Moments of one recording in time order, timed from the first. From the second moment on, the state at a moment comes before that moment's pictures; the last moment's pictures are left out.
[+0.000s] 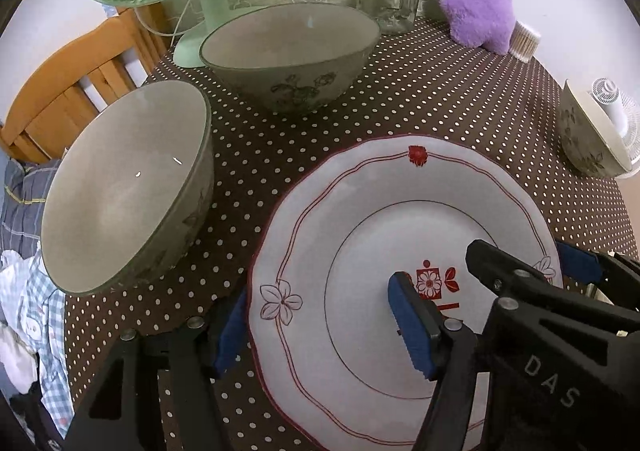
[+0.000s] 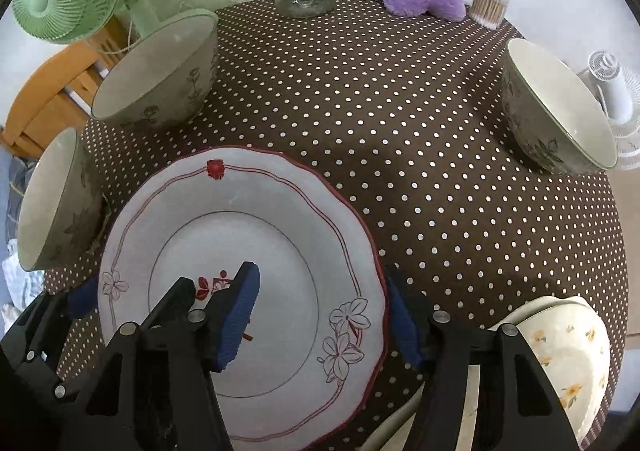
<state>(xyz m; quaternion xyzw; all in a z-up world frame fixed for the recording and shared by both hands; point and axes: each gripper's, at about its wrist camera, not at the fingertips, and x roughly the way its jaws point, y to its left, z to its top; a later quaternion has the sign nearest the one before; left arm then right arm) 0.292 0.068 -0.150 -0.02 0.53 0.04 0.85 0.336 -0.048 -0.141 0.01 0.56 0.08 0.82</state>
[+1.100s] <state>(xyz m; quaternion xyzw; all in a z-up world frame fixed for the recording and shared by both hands) 0.218 0.089 -0.097 -0.01 0.52 0.02 0.85 0.259 -0.036 -0.086 0.02 0.55 0.03 0.83</state>
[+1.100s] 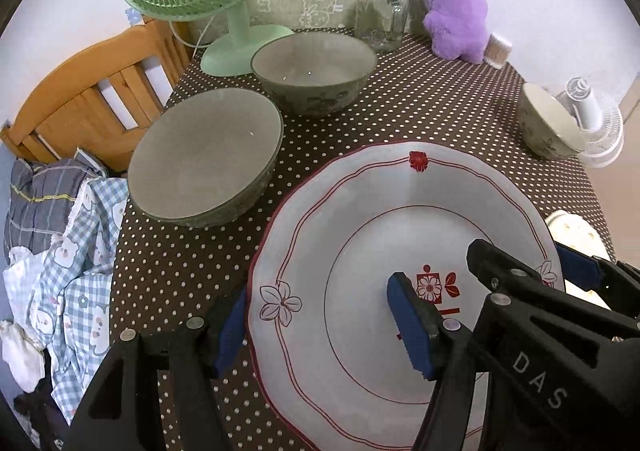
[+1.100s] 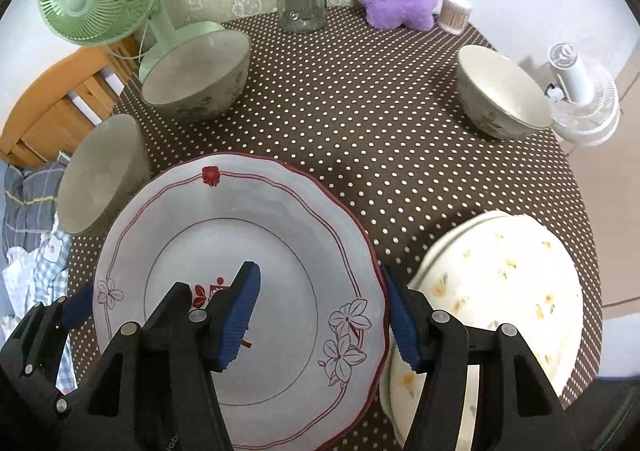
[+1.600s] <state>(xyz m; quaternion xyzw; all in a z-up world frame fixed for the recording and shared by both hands) 0.189 0.064 -0.070 0.00 0.50 -0.01 0.87 0.213 -0.058 -0.050 0.04 0.53 -0.01 0.85</state>
